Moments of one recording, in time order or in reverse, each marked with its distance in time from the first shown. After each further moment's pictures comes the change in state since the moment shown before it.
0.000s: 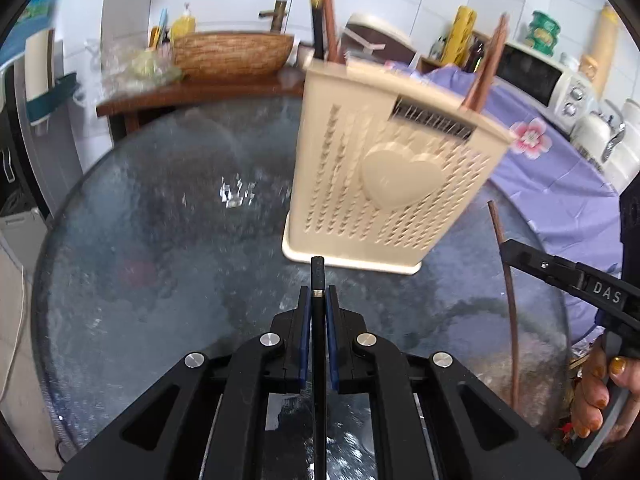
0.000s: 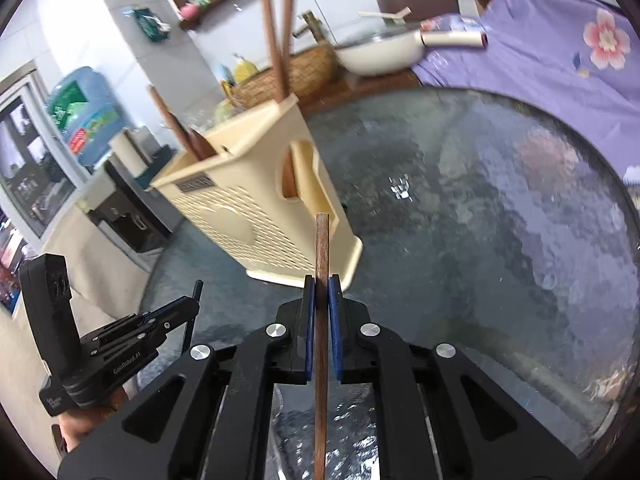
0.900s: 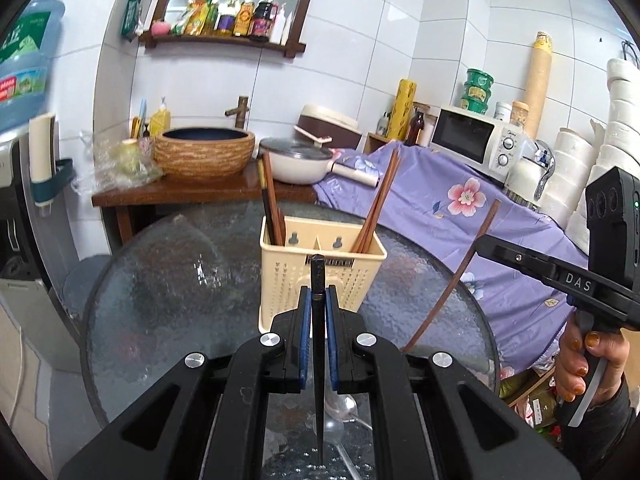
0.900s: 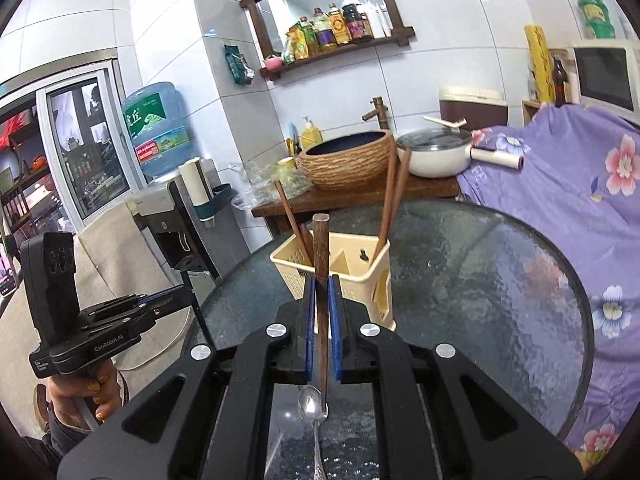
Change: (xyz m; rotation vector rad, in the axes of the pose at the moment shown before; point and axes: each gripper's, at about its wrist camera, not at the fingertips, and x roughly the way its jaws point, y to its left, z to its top) left arm -0.136 -0.026 0.023 0.094 -0.278 -0.108; right arm -0.120 0.081 0.035 -0.241 -0.216 0.082
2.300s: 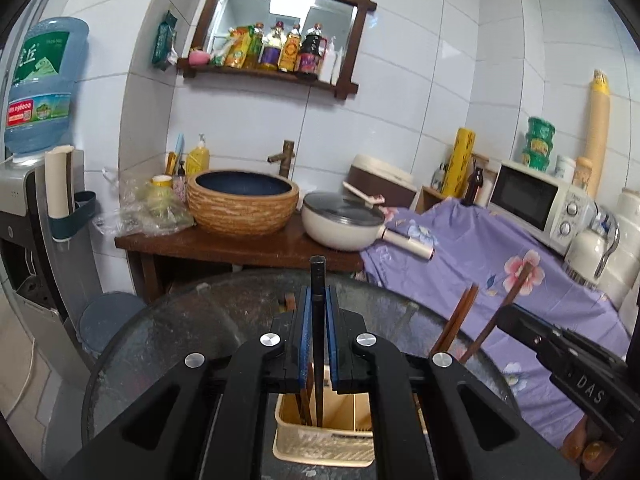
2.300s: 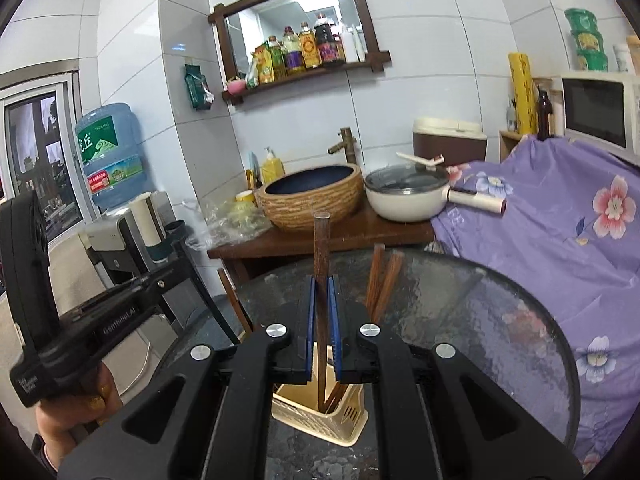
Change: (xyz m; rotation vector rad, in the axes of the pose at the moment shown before) left arm 0.088 0.011 0.105 -0.093 -0.118 0.182; right arm 0.083 -0.017 0.078 0.009 -0.070 -0.154
